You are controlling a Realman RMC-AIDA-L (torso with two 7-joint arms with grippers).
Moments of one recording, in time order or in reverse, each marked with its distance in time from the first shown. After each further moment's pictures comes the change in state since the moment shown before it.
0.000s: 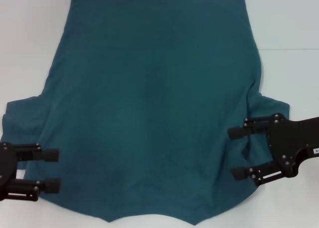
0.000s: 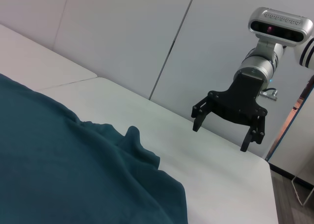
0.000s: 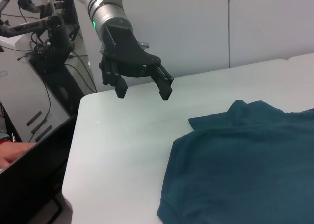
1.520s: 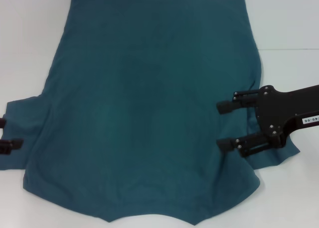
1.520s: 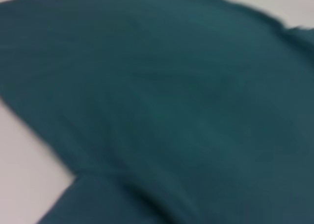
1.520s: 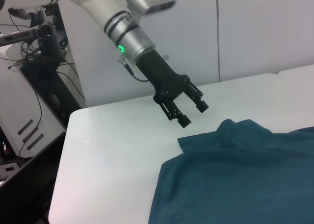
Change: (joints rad) left arm -0.033 -0.007 0.016 0.181 0.231 -0.456 -0.077; right arm 0.076 0.013 0.008 -0.092 0.009 -0.001 0.154
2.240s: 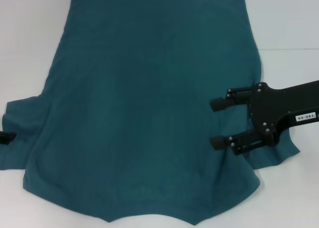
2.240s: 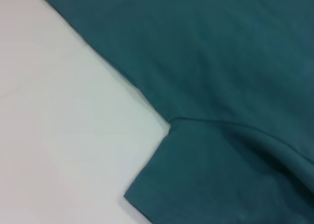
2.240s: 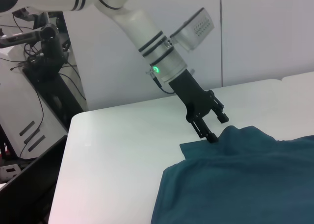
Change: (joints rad) left arm -0.141 -0.021 0.063 -0.181 0.291 -0.447 -0.071; right arm 0.011 0.016 -0.005 -0.015 0.002 0.006 0.006
